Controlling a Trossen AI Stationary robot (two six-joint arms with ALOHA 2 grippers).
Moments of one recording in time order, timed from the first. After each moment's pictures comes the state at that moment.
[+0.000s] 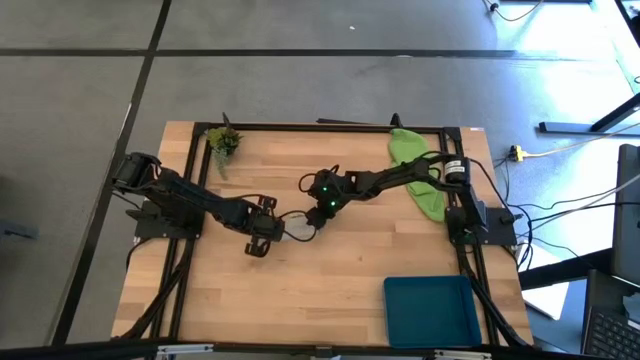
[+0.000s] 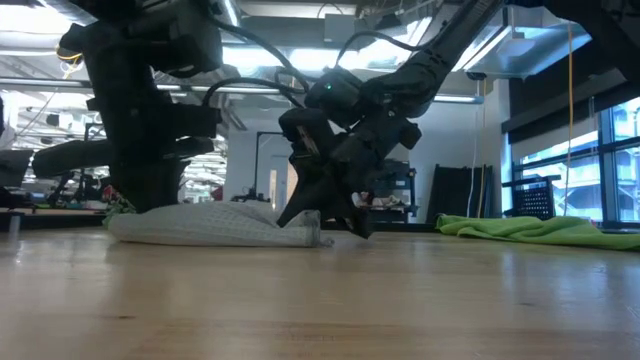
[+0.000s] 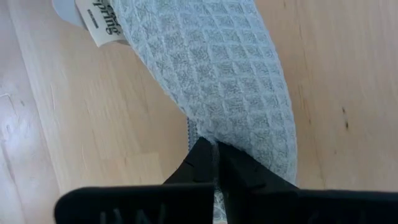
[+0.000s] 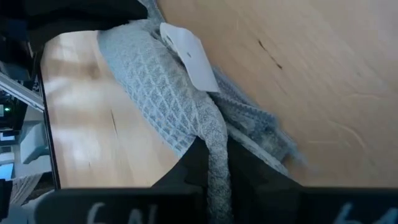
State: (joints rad) left arm -0.22 1.57 0.72 -0.54 -0.24 0.02; right arm -0.16 2.11 1.23 0.01 -0.44 0.72
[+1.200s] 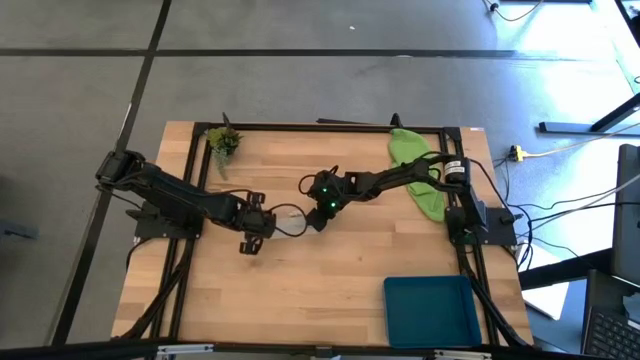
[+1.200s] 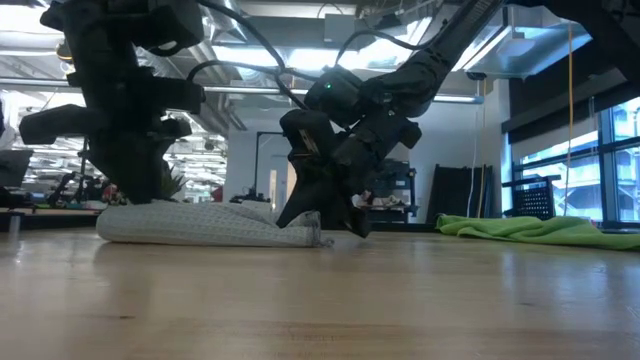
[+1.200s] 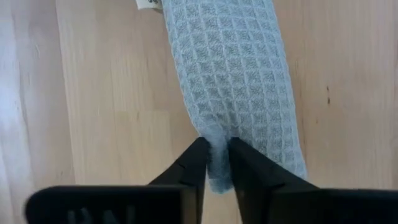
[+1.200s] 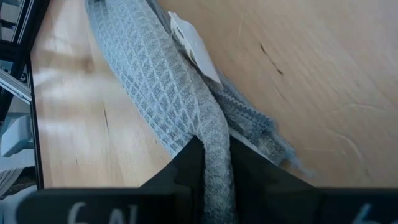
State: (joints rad) left arm -0.22 1.39 0.71 -0.63 -0.26 -0.12; right arm -0.15 2.11 1.23 0.01 -0.41 0.65
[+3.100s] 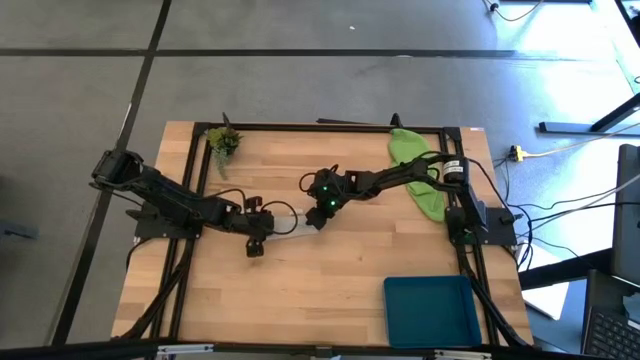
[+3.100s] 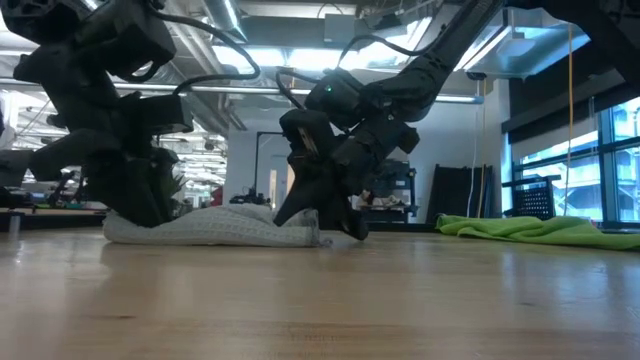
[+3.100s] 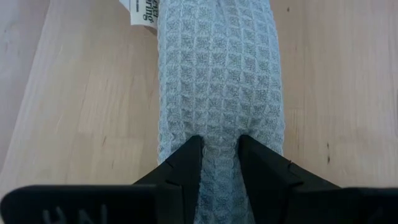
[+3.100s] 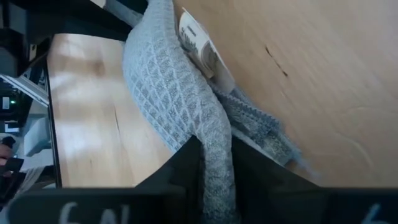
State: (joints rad) left arm -0.23 1.38 0.44 -0.15 -0.26 -0.28; right arm -0.15 2.12 1.22 0.07 -0.48 0.70
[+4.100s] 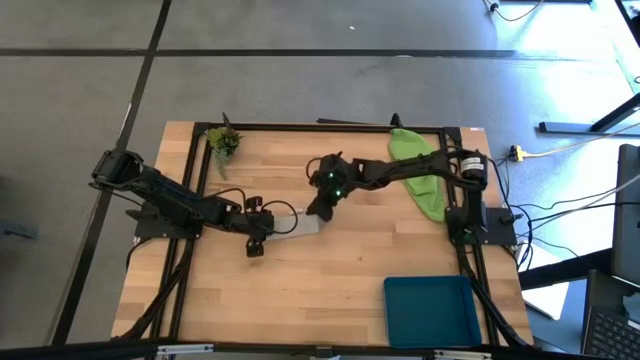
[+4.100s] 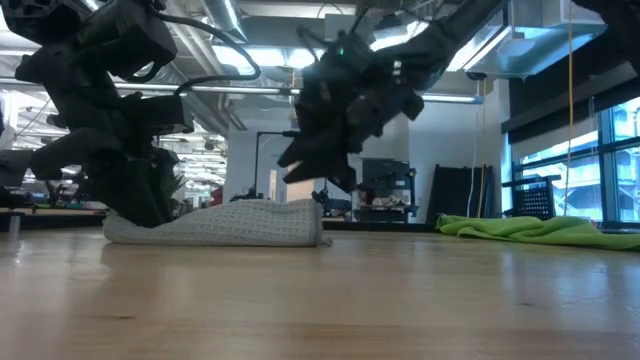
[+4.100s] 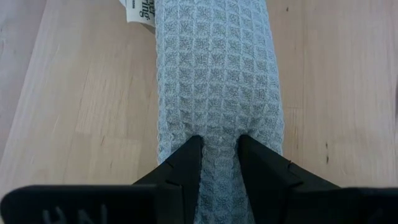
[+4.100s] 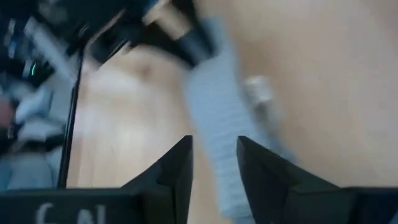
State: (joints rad) left arm -0.23 1.38 0.44 -0.15 -0.25 -0.28; right arm -0.17 1.96 1.23 0.01 -0.49 0.42
